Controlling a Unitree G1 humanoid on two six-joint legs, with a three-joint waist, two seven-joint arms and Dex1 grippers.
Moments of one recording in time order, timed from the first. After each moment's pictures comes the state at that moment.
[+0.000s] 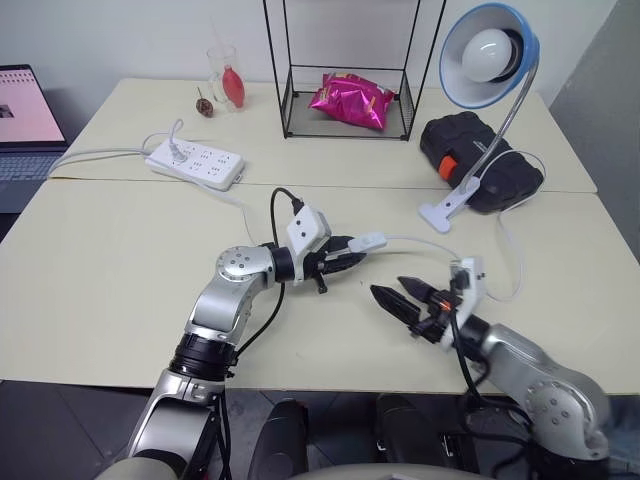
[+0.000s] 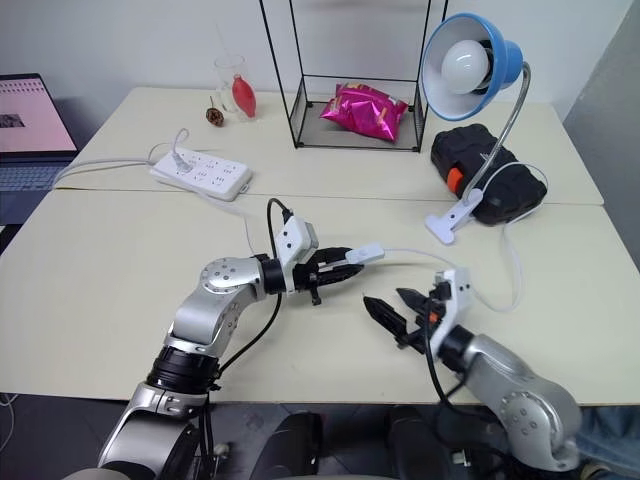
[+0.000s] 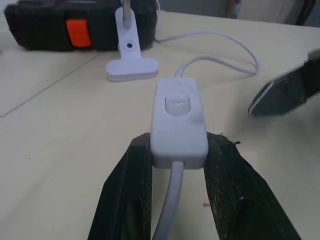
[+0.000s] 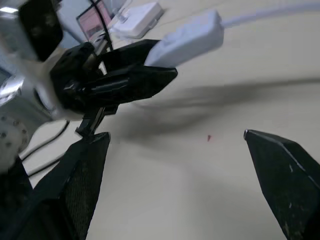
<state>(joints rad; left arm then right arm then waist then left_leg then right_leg) -0.49 0.32 -0.16 0.05 -0.20 0.31 -0.94 -0.01 -0.11 -0.14 -0.57 0.89 1.01 0.20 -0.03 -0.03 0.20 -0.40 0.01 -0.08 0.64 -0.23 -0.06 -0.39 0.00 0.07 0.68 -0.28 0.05</state>
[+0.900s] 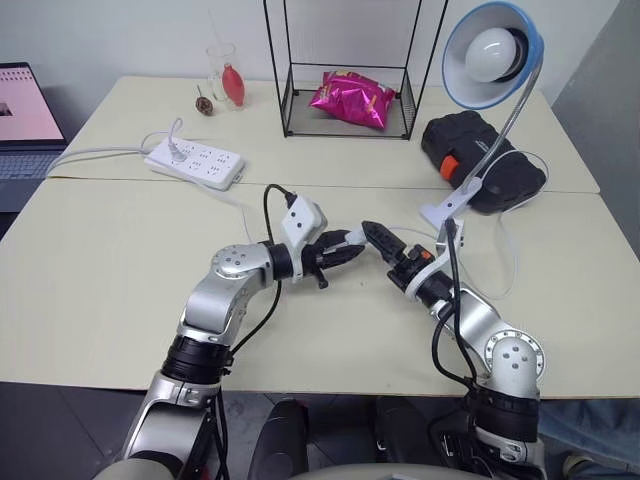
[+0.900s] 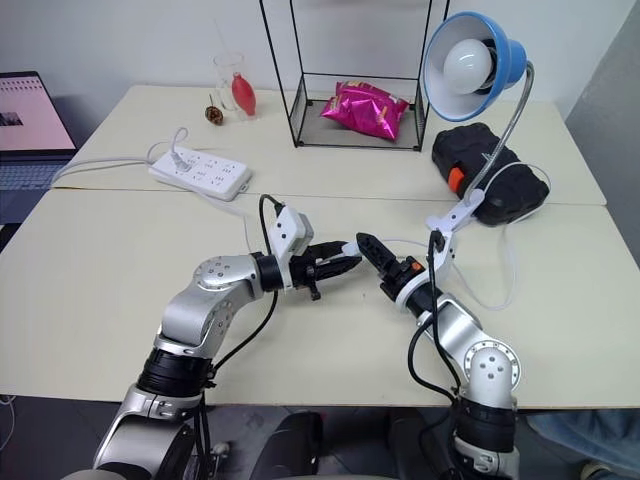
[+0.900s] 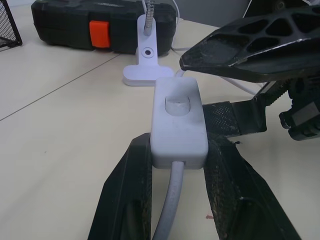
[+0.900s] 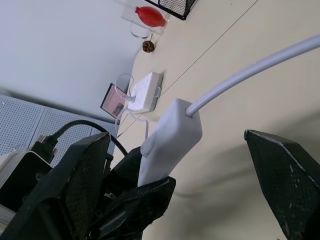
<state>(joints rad) -0.49 0.35 -0.15 -0.03 -0.27 0.46 -0.88 -0.23 0.08 -0.20 -0.31 1.20 0.89 -0.16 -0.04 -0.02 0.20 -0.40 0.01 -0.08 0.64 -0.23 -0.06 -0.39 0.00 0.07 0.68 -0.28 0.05</state>
